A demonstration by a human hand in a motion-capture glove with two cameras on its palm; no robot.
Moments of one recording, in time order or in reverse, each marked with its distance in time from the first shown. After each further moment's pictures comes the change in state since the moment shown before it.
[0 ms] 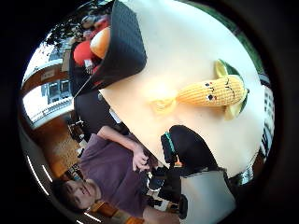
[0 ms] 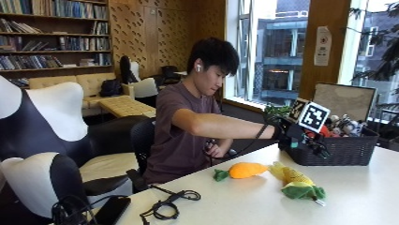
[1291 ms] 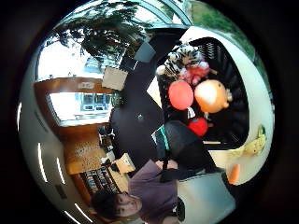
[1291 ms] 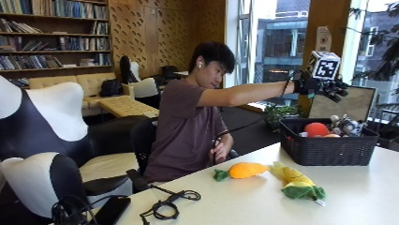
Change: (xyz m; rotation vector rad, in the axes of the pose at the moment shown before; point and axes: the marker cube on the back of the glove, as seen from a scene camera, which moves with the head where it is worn) arm -0.186 -0.084 -0.204 0.295 -0.329 0.167
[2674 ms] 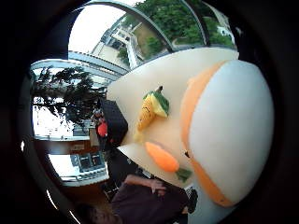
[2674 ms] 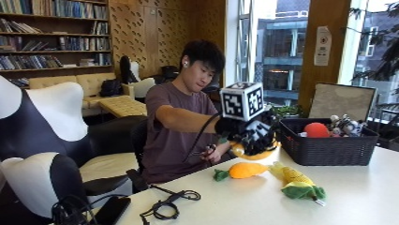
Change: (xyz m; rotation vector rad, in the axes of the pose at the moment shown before) arm 0.401 0.272 0.025 0.266 0.012 0.591
